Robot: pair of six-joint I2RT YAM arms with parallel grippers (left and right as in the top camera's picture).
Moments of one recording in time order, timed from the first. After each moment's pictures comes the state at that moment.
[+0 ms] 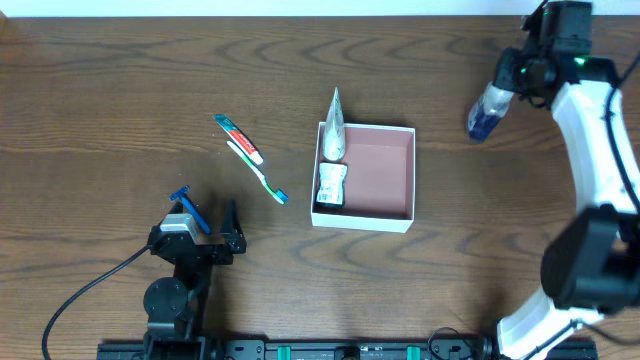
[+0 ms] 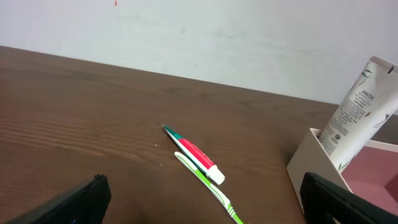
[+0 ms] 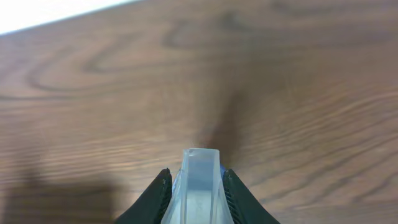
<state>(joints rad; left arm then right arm) -0.06 0.01 0.02 -0.11 0.02 -0.22 -0.10 1.83 1.65 -0.72 -0.08 0.17</state>
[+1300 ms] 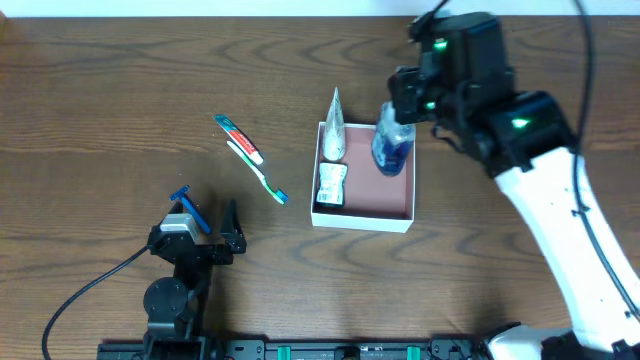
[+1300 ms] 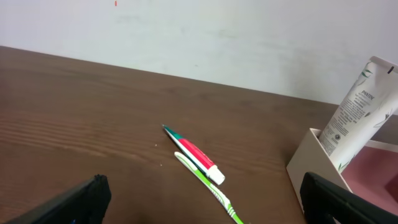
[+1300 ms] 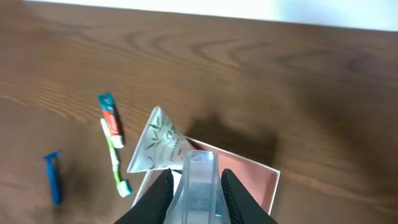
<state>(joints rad) -0.06 0.01 0.02 -0.11 0.02 -0.22 0.45 1.55 1.69 -0.89 -0.01 0.29</state>
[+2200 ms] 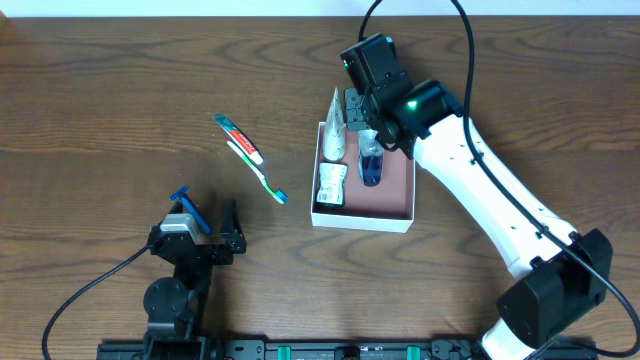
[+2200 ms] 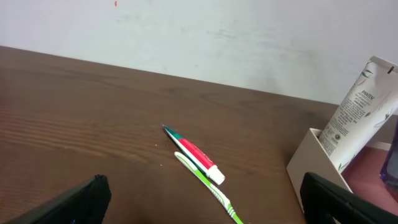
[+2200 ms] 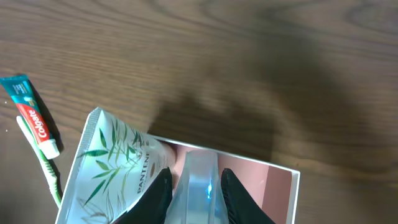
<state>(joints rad) -0.06 0.01 0.02 -0.11 0.02 -0.22 0.57 1.80 1.69 -0.85 0.24 0.41</state>
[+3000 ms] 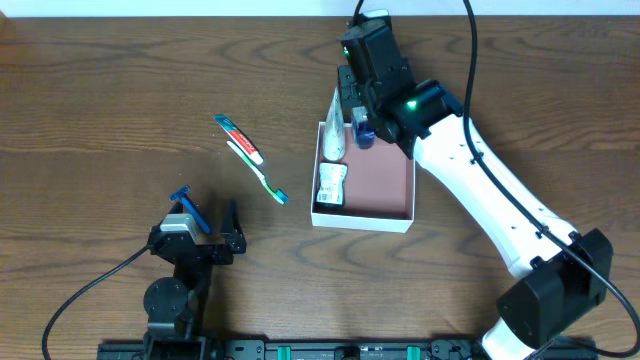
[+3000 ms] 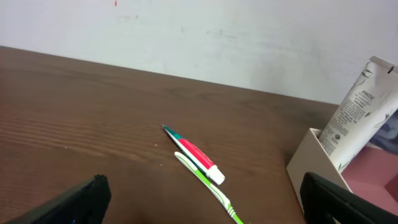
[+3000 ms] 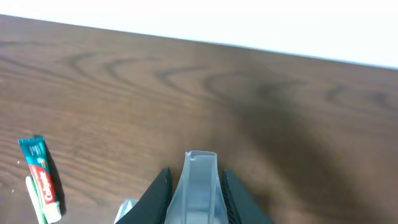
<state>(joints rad) -0.06 0.01 0.02 -0.11 0.02 -0.22 0.57 1.80 1.69 -0.60 0.31 0.30</state>
